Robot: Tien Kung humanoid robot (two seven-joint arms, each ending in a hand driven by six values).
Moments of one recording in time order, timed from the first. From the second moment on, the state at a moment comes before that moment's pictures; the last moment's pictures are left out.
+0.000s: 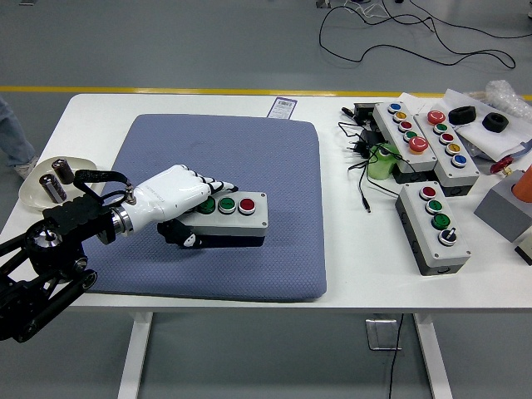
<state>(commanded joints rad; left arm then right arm) -0.60 0.43 -0.76 -1.21 2.25 0.07 -0.22 0.10 -0.03 1.63 0.18 -1.57 -0.20 -0.28</state>
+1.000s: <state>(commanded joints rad) -0.57 0.44 -0.82 -1.23 2.27 -0.01 -0.17 0.10 -0.03 1.62 0.18 -1.57 -0.20 -0.28</state>
